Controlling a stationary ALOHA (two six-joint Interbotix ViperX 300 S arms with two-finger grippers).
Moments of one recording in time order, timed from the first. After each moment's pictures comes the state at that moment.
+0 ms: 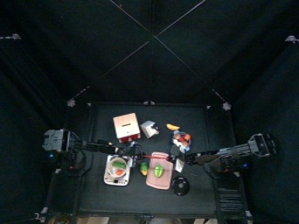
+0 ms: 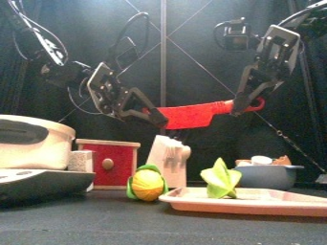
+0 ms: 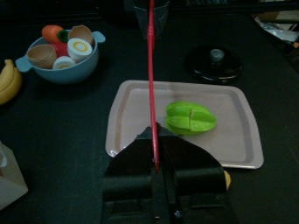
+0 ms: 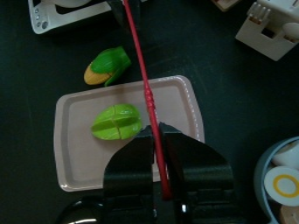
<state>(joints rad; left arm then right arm) 0.06 0.04 0.82 0.32 -0.50 -0.21 0.10 -0.39 0.87 -0.71 0.35 1.06</state>
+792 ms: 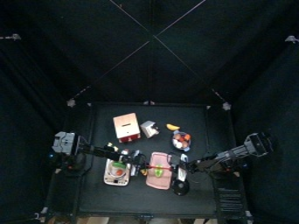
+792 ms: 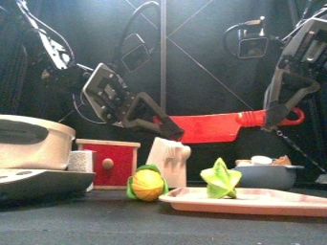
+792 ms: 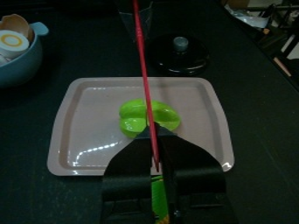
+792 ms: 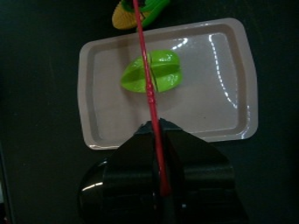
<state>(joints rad) -0.06 0.18 0.75 0.32 -0.54 -0.21 0.26 -0.33 0.92 -0.57 0.33 1.06</state>
